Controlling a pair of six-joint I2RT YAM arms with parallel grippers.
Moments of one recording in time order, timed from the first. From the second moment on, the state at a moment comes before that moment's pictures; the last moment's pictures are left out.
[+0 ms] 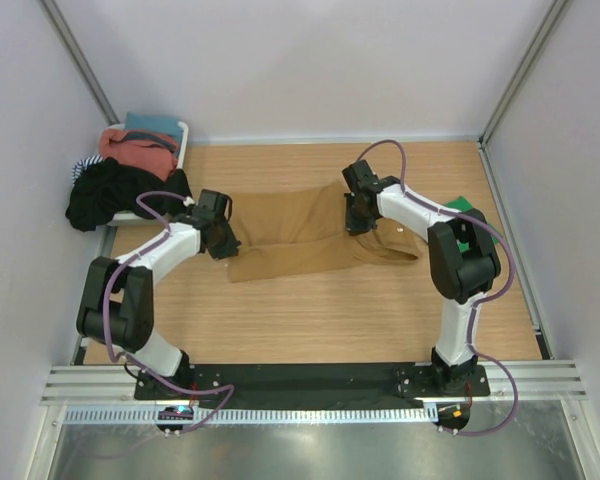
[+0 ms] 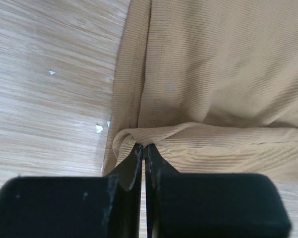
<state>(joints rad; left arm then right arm) -0.28 1.57 0.96 -0.46 -0.05 -0.71 0.43 1.94 1.43 -0.63 0.09 0.45</state>
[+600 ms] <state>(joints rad) -0.25 1.60 0.99 -0.45 -0.06 -0.70 0.42 1.94 1.46 -0.65 0.10 0.44</state>
